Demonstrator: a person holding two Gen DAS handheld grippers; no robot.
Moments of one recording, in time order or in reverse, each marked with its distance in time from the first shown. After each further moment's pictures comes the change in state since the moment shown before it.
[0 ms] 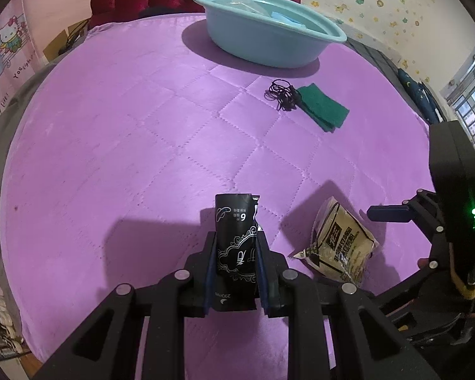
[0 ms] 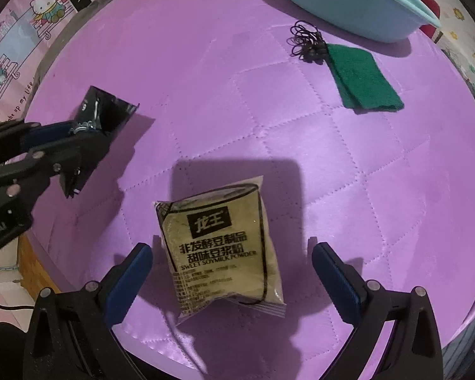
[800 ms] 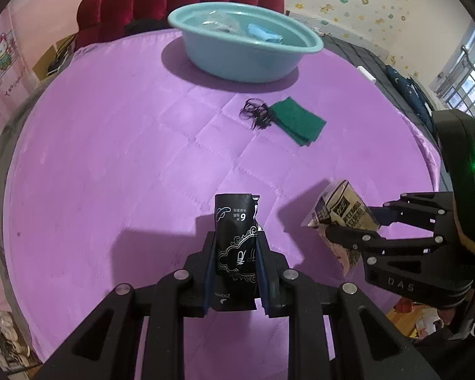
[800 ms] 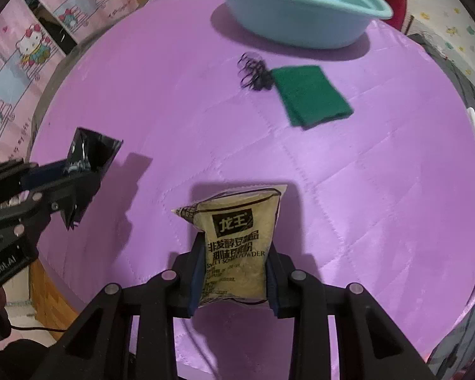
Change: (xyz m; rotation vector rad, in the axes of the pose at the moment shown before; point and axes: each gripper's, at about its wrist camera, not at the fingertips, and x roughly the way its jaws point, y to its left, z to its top) left arm -0.019 -0.024 0.029 0.065 -0.020 -0.022; right arm -0.036 -0.018 0.002 0.133 -0.093 0.017
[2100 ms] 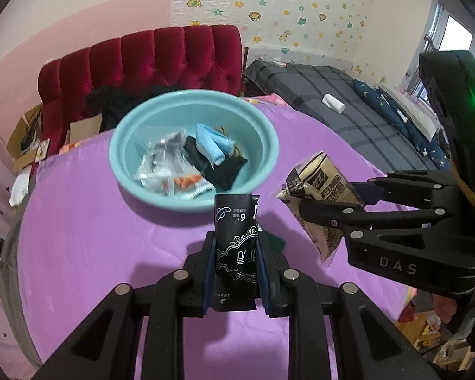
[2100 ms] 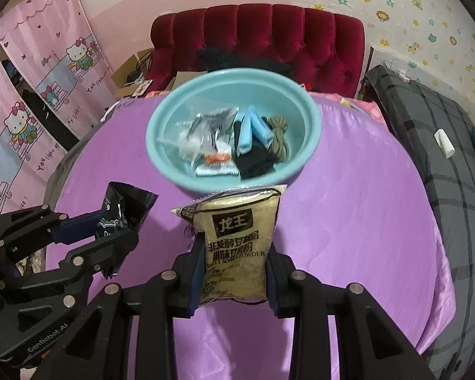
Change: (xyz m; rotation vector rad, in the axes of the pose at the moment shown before) left arm -0.029 -0.047 0.160 0.174 -0.146 -0.054; right arm -0.119 -0.085 0.121 0.124 -0.237 -0.040
